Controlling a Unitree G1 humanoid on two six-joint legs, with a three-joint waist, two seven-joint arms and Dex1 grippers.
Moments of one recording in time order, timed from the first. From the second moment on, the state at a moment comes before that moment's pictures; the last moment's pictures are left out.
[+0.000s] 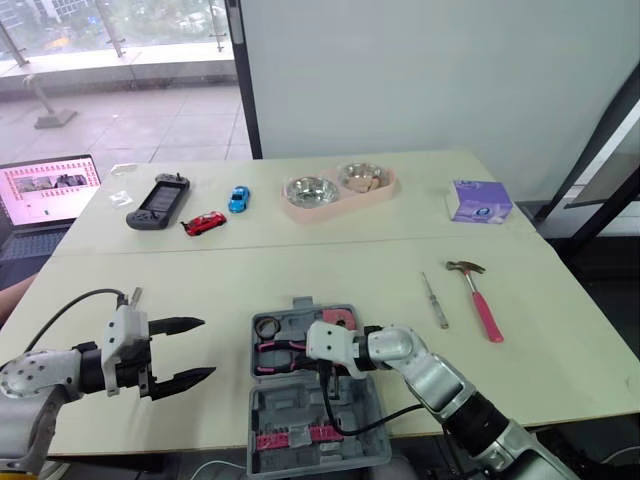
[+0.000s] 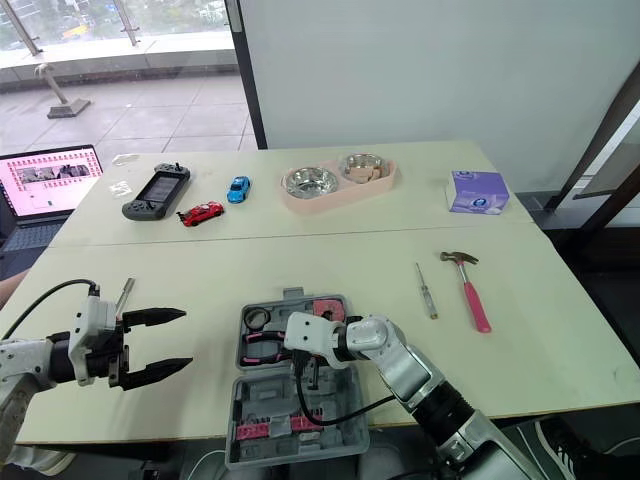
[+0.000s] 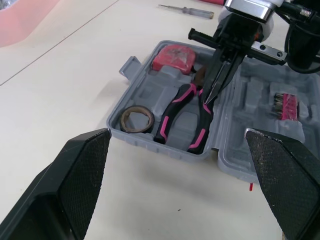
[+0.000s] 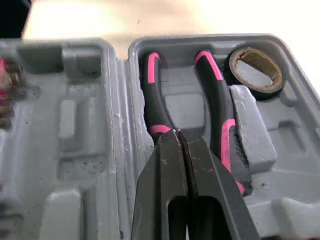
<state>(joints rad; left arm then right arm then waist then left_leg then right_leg) 0.13 0.79 0.27 -0.05 -0.49 0.06 -1.30 -0.36 -0.32 0.52 0.05 -0.04 0.25 0.93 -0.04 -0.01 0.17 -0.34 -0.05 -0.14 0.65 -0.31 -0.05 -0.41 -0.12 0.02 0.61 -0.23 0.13</state>
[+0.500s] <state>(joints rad) 0.12 0.79 0.27 -0.06 -0.49 0.06 -1.28 -0.44 -0.25 0.51 0.17 -0.10 0.23 0.83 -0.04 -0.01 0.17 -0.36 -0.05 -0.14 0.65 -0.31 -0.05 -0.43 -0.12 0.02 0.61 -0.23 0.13</state>
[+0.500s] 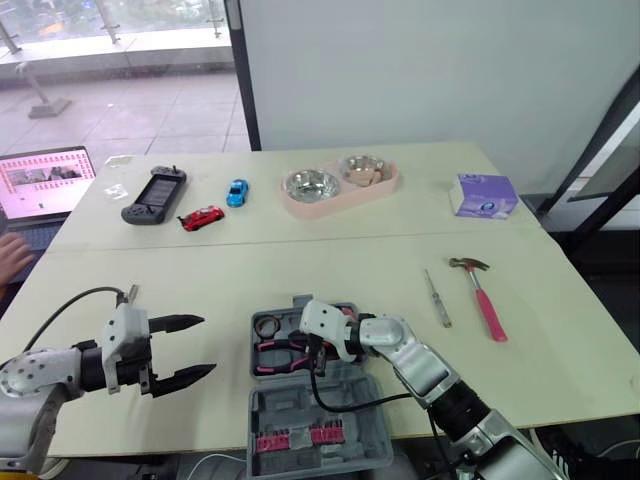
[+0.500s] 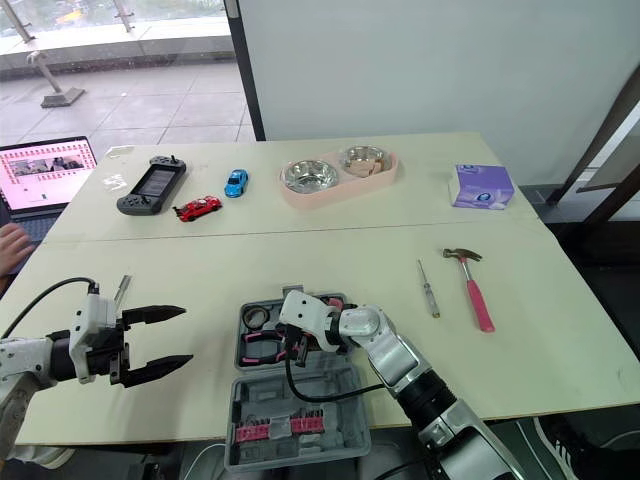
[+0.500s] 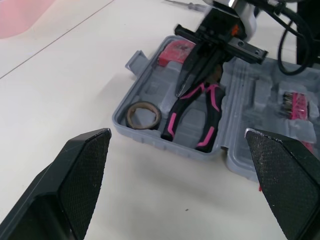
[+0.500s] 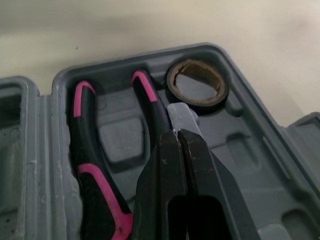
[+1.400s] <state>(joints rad) 0.16 0.79 0.33 -0.05 -0.50 0.08 -1.27 -0.38 -0.28 0.43 0.10 -0.05 0.23 0.83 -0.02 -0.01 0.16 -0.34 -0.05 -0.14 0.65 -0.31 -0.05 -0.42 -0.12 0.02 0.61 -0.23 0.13</state>
